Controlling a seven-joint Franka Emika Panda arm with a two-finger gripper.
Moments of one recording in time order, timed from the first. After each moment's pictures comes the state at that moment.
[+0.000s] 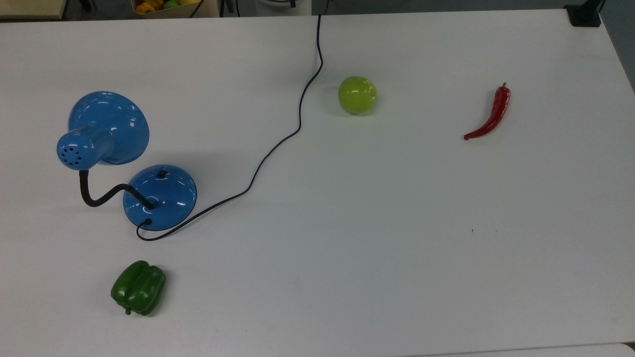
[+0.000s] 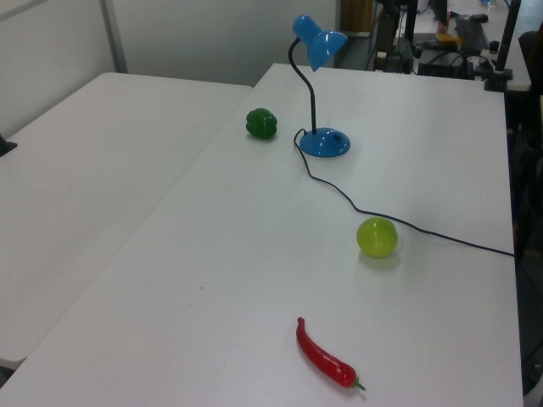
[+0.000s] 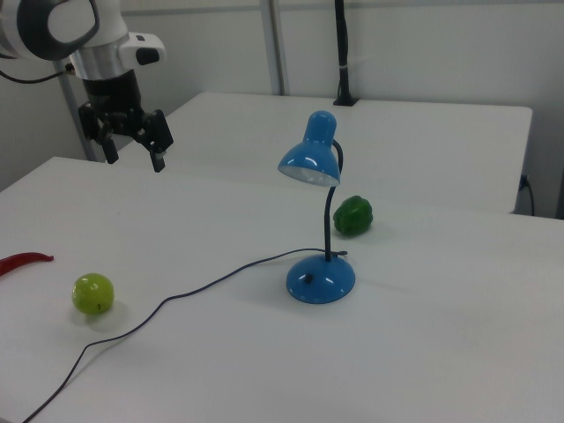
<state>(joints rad) 0.15 -0.02 -0.08 -1.61 0.05 1.65 -0.08</state>
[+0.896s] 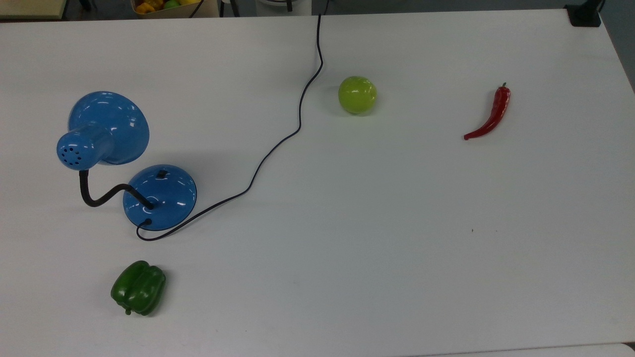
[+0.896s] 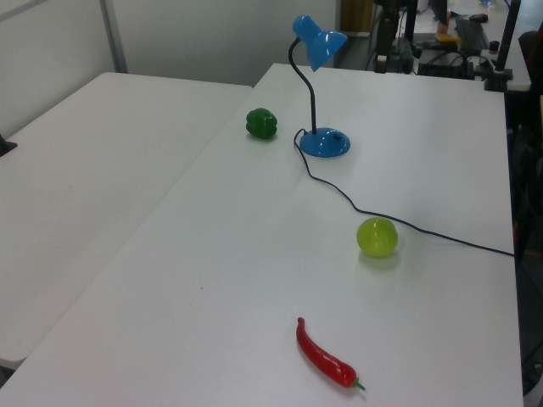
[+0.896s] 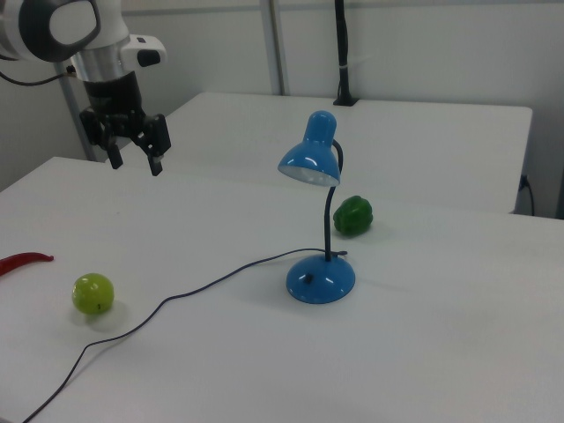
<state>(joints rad) 0.15 -0.02 -0.08 -1.62 0.05 1.65 -0.10</state>
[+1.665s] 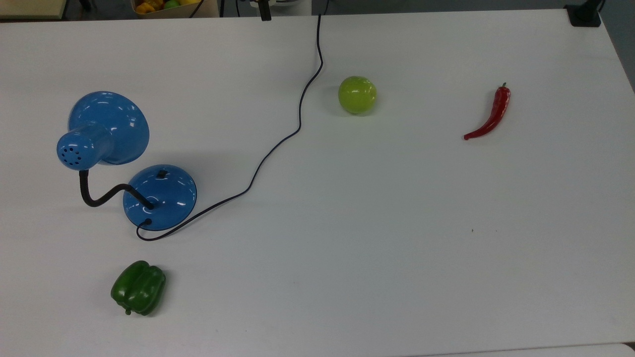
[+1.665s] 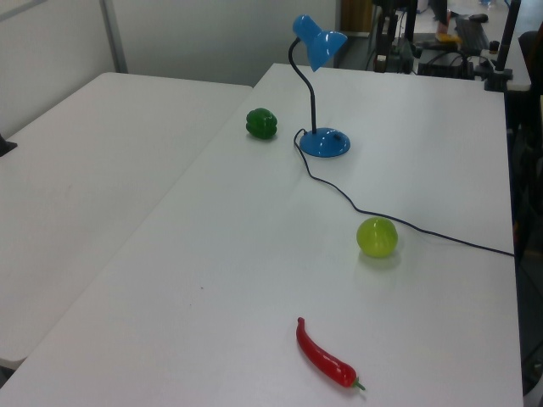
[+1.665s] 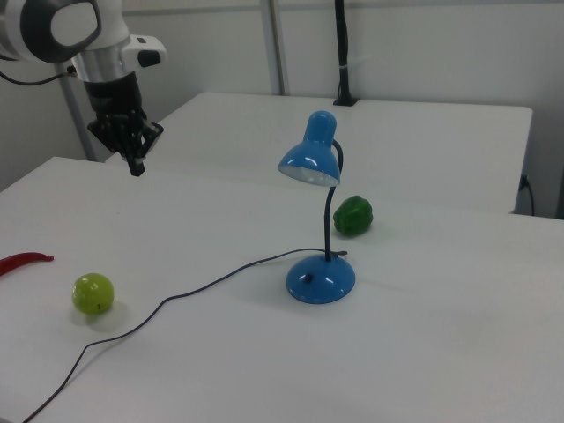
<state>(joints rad) 0.15 -0.01 -0.08 -1.62 0.06 1.66 -0.11</state>
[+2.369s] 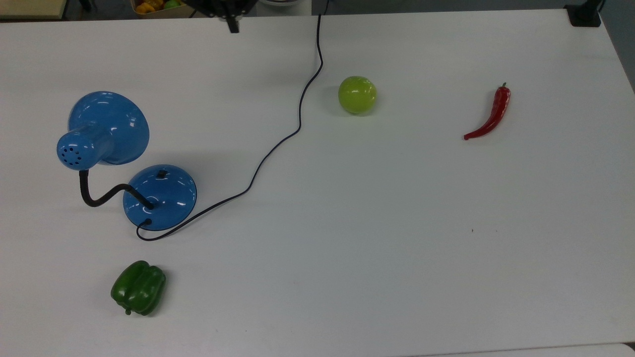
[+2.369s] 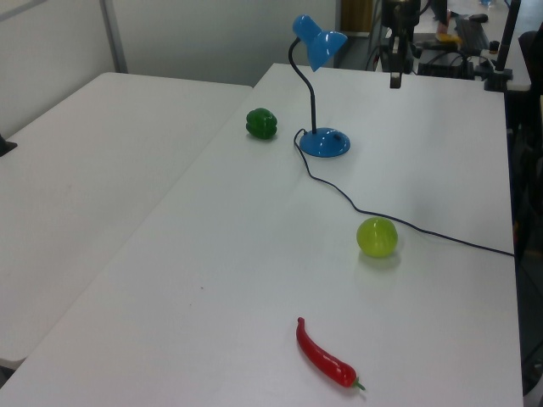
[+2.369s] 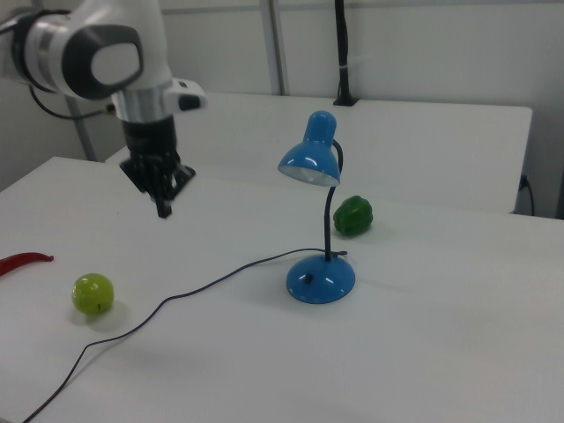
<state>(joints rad) 0.14 -0.01 -0.19 -1.73 0.06 1.66 -0.19</state>
